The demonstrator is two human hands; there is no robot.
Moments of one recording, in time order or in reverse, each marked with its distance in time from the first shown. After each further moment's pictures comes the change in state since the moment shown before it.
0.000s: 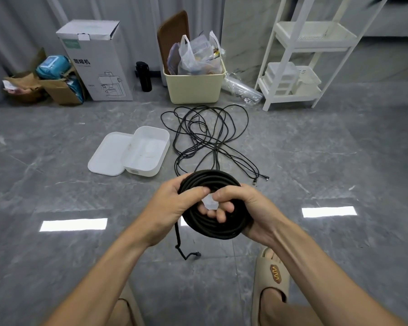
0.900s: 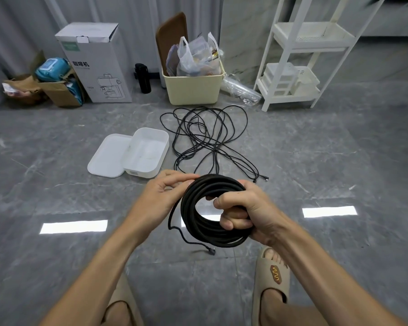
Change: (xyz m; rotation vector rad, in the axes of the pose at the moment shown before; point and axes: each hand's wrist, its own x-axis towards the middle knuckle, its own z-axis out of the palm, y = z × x) left_hand 0.000 0.004 -0.014 0.239 0.206 0.000; right_hand -0.005 -0.005 0.002 -0.092 -0.007 -0.083
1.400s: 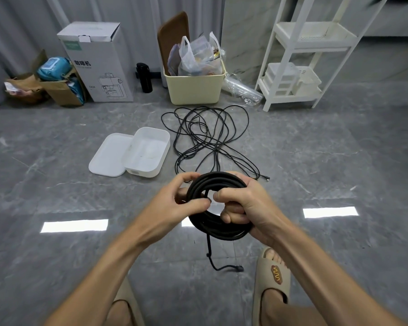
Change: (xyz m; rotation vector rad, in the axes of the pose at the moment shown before) left_hand -0.014 0.009 0.007 0.031 -0.192 -0.033; right_hand 0.007 0.006 0.000 -0.012 0.156 -0.039
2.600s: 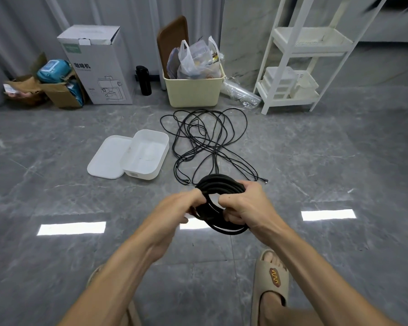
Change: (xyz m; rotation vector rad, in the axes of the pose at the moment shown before) left_hand 0.001 0.009 0.021 -0.159 0.156 -0.301; right_hand 0.008 0.007 -0.004 -0.178 0.113 -0.079
